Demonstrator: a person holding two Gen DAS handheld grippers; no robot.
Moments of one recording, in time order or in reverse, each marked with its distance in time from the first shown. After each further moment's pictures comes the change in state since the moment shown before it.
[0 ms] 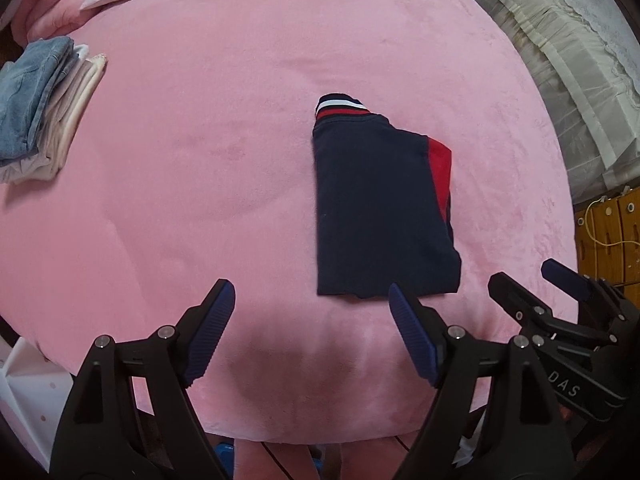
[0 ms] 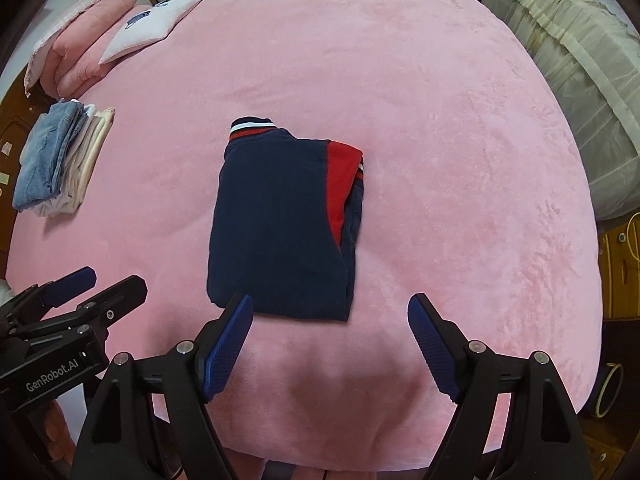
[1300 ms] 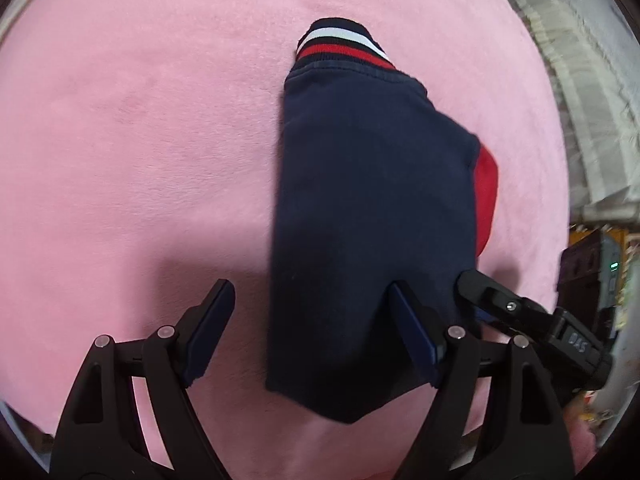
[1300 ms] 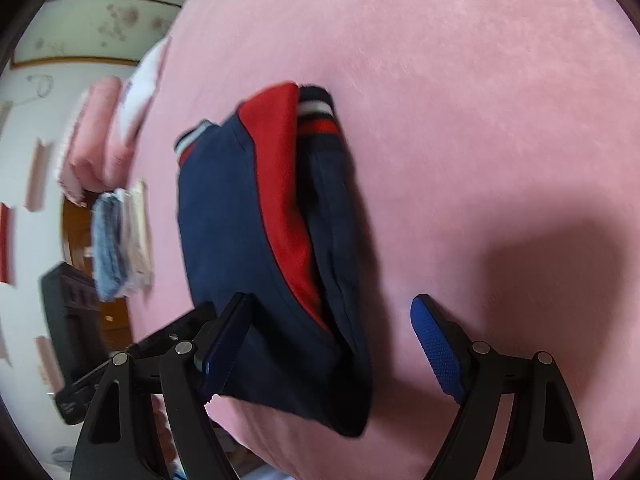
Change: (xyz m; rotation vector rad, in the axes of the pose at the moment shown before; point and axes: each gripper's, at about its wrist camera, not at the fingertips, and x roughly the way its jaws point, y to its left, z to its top) left arm 0.156 0.013 0.045 -0.157 0.174 -0.255; right arm 0.192 -0.108 0.025 0.388 0.176 0.593
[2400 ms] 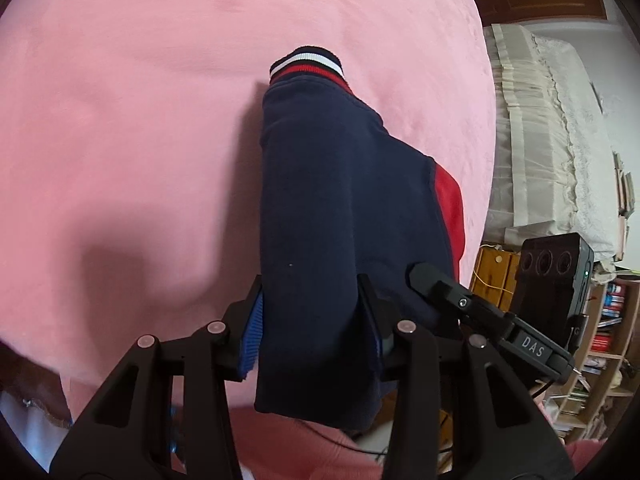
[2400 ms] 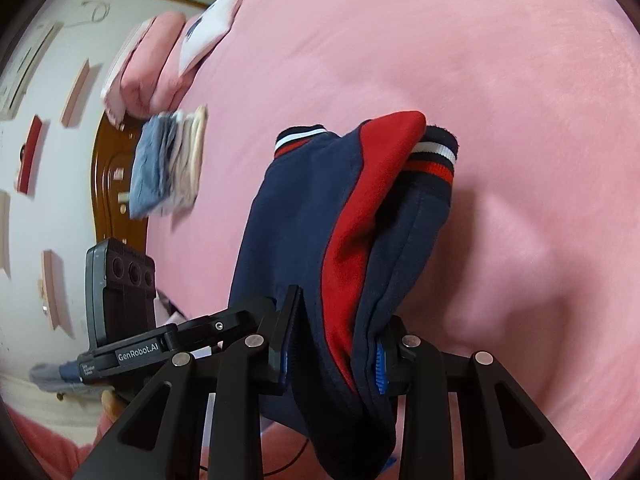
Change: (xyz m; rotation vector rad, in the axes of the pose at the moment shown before) left arm -0.100 0.072 -0.107 -0.205 0.037 -0.283; right arm -0.035 0.123 -0.080 -0.279 0.143 0.020
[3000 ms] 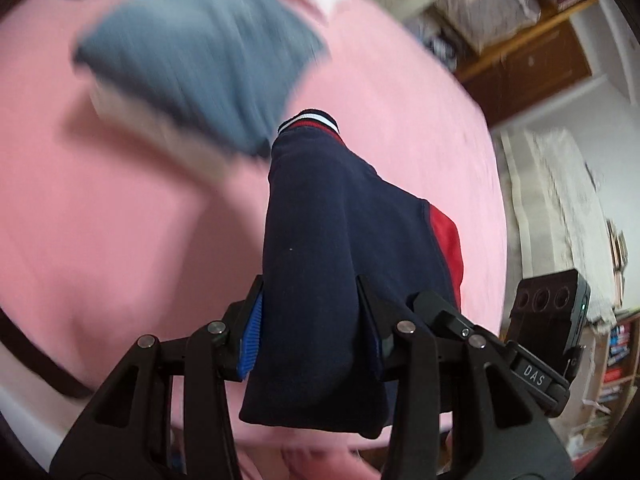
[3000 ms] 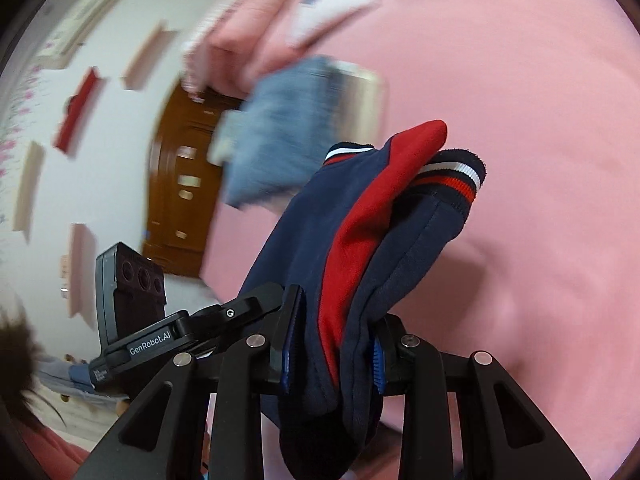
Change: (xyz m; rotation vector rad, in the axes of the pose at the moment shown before) left arm -0.373 0.206 0.150 0.032 -0.458 0.095; right arm 0.201 0.439 0.001 -0.173 -0.141 0.243
